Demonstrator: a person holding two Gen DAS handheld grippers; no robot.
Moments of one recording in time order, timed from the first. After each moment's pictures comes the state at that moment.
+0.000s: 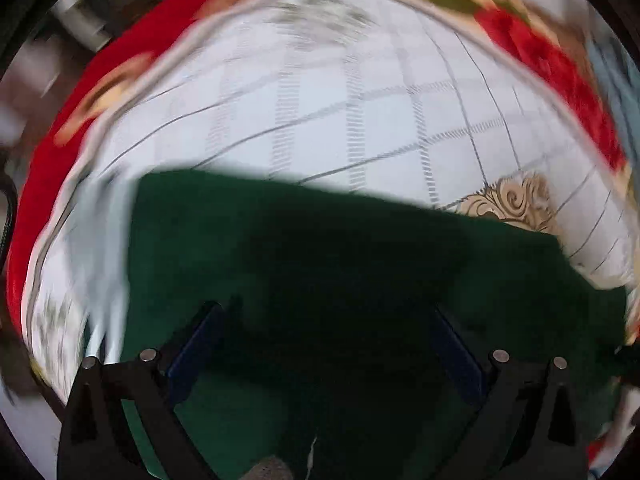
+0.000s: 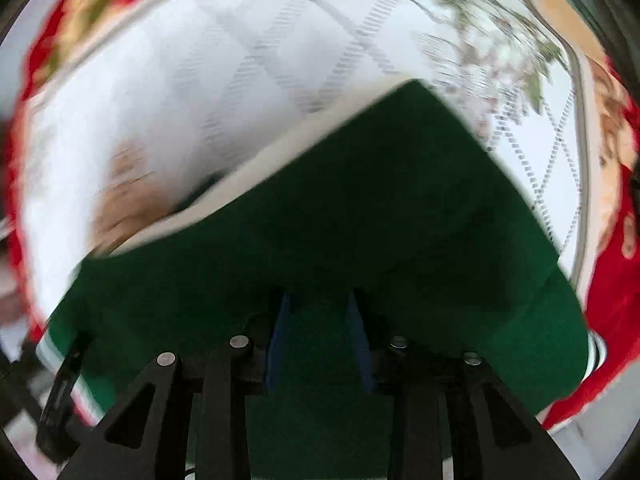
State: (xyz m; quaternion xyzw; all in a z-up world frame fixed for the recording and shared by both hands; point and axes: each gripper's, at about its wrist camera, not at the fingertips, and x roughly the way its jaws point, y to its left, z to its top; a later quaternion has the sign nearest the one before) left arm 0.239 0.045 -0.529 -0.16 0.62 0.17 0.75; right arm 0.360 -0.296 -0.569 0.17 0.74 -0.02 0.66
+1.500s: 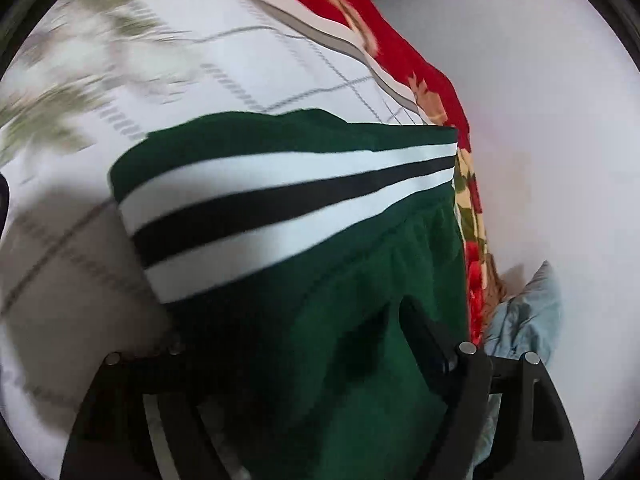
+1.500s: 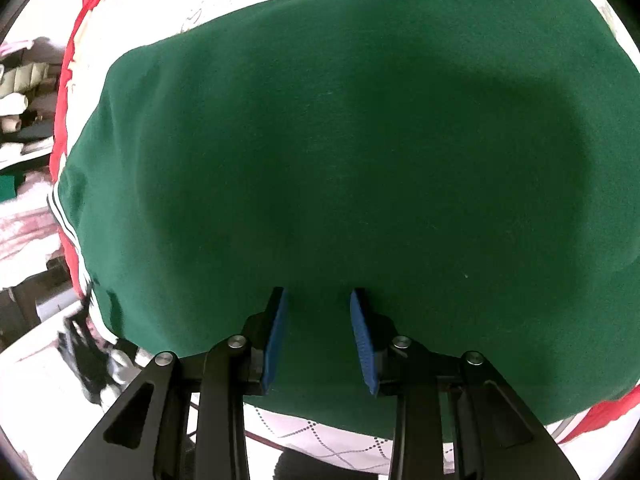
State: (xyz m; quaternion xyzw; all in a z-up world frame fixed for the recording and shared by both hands) left arm 0.079 0.154 -0.597 -0.57 0.32 0.18 0.73; right arm 0.302 -0.230 -0.618 0.18 0.77 0.09 0.60
